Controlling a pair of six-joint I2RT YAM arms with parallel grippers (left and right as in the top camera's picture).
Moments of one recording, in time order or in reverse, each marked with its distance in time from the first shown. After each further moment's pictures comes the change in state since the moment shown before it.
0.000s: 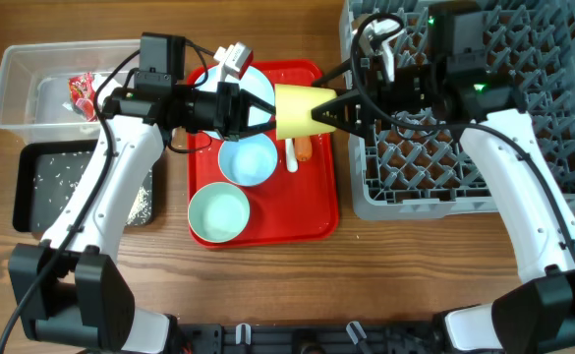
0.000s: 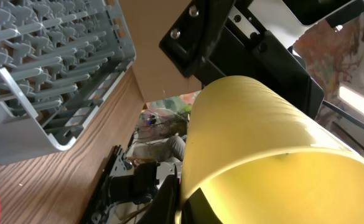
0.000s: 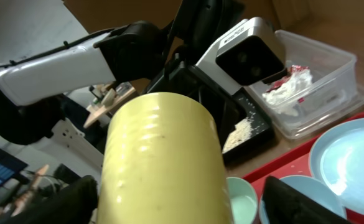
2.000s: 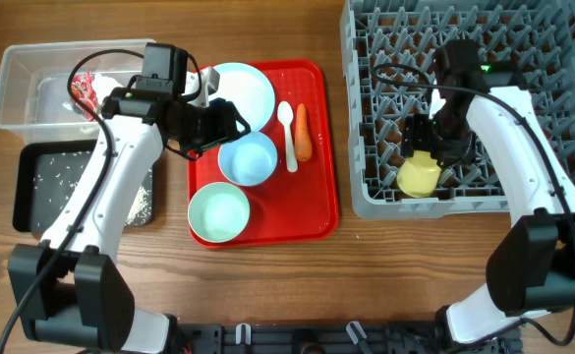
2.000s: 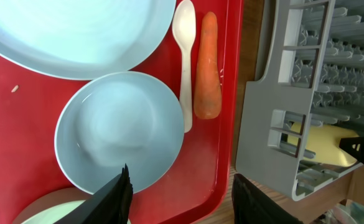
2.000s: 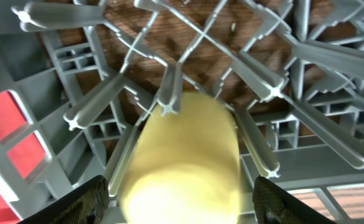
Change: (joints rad) left arm 0.003 0.000 0.001 -0.233 -1.009 -0.011; right arm -0.135 0.161 0.004 -0.664 1.337 0.342
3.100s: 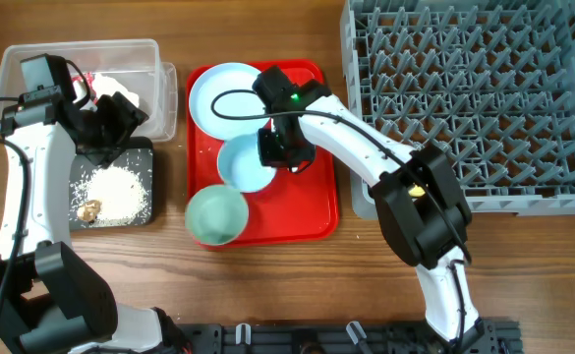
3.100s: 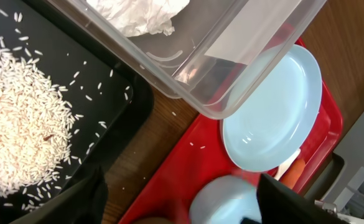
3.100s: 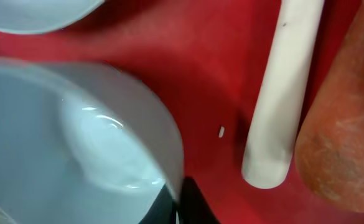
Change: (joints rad) left arm 0.437 0.000 0.000 -0.041 -0.172 -0.196; right arm 0.570 0.446 0.272 0.308 -0.225 0.330
